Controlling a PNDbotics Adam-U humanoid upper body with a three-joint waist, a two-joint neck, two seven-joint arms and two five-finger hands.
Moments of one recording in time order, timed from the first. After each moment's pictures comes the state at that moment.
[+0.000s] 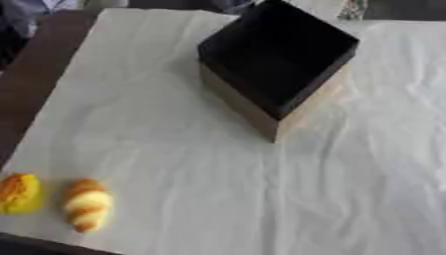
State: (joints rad) left arm -0.48 0.39 0.25 -1.98 -0.19 -0.30 0.44; right arm -0.48 -0.50 -0.20 -1.98 -0.20 -0.40 -0.04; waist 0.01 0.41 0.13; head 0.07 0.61
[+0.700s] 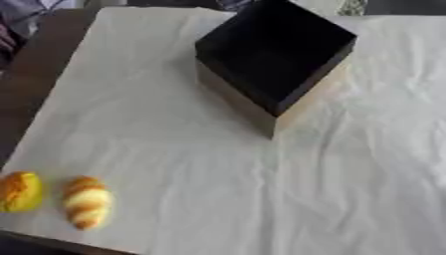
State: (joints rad) left arm -0.14 0.74 0.23 -1.98 -0.38 -0.19 0.39; right arm -0.42 -0.58 -0.22 -1.98 -0.17 -0.43 -0.08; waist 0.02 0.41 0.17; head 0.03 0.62
